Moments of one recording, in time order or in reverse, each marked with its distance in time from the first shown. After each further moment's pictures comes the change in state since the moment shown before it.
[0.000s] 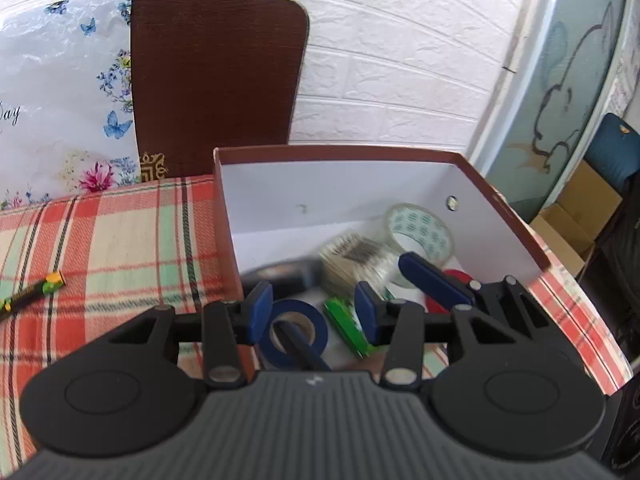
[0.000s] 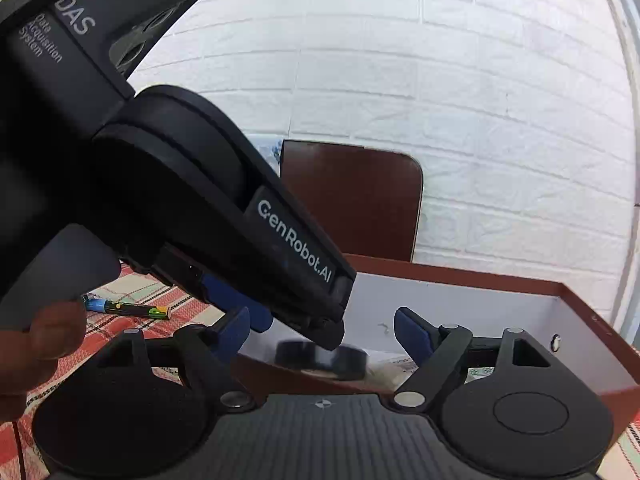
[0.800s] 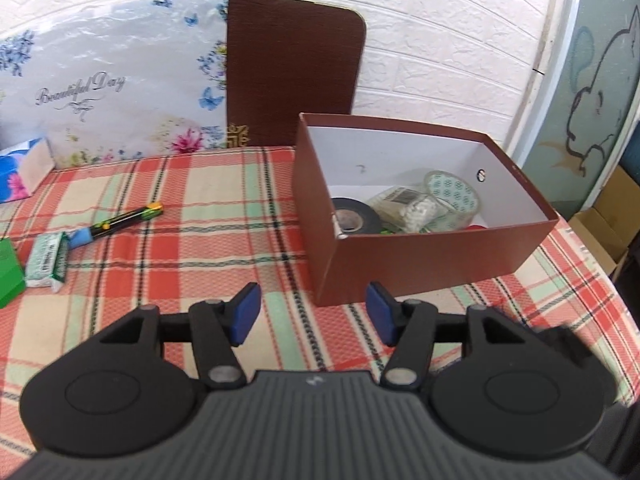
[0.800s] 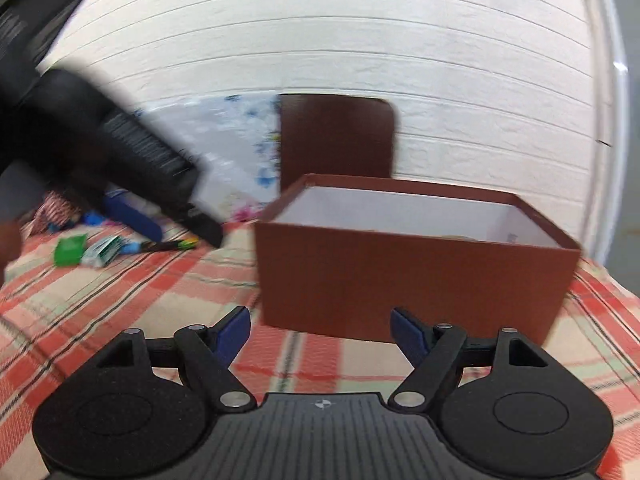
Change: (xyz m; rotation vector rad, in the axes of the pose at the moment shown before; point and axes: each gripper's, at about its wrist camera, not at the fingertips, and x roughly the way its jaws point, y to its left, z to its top) left arm -0.080 0.010 -0.061 -0.049 -0.011 0.181; right arm -0.074 -0.007 -0.020 0.111 0.178 -0.054
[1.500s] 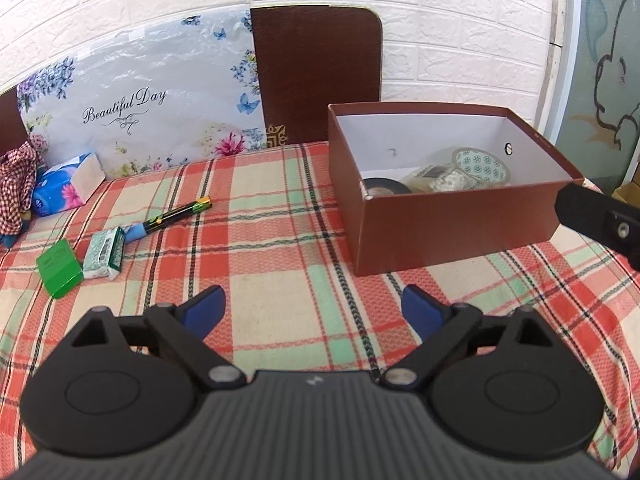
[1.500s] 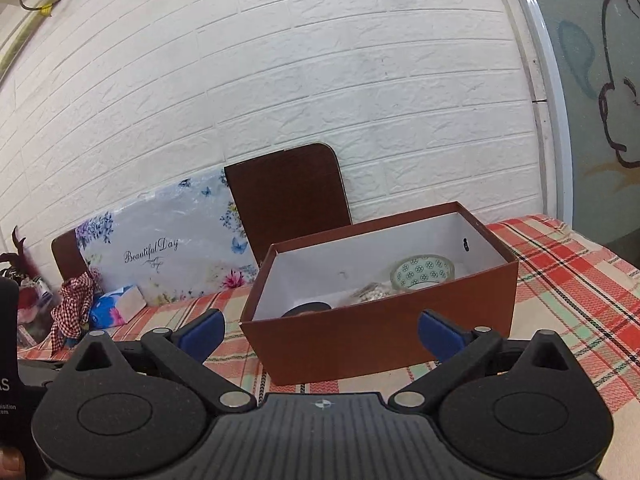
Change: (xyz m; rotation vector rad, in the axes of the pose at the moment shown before) left arm -0.023 -0.014 -0.030 0.073 -0.021 0.167; right arm -0.058 -0.034 0.051 0.281 -0.018 -0.002
